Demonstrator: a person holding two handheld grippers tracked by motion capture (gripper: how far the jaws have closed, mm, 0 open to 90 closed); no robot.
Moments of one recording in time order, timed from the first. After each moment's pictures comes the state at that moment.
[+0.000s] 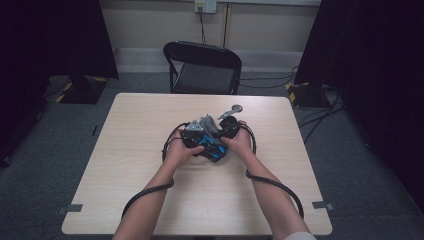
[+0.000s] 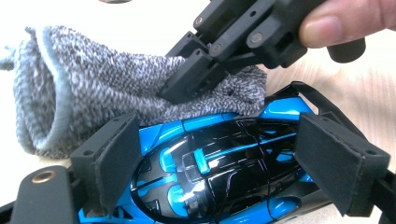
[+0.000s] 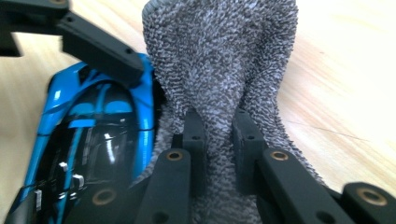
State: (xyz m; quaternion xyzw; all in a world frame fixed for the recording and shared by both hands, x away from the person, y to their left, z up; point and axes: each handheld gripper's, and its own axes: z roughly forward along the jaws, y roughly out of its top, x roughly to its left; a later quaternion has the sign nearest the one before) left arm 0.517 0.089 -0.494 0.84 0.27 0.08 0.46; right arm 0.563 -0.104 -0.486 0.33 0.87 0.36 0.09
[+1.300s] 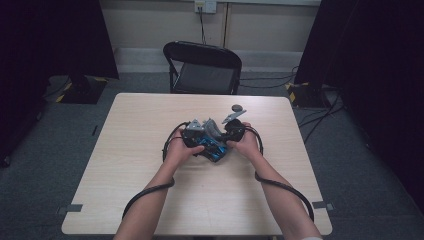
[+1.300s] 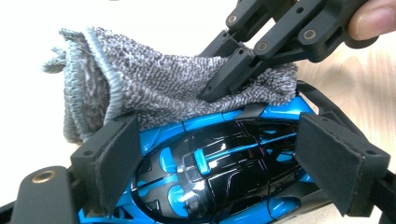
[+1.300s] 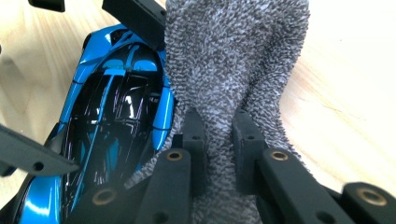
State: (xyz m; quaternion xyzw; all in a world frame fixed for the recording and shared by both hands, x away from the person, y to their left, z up) left arm 0.518 0.088 -0.492 0.85 0.27 0.08 0.45; right arm 0.553 -0.122 -0.484 0.28 0.89 0.36 0.07
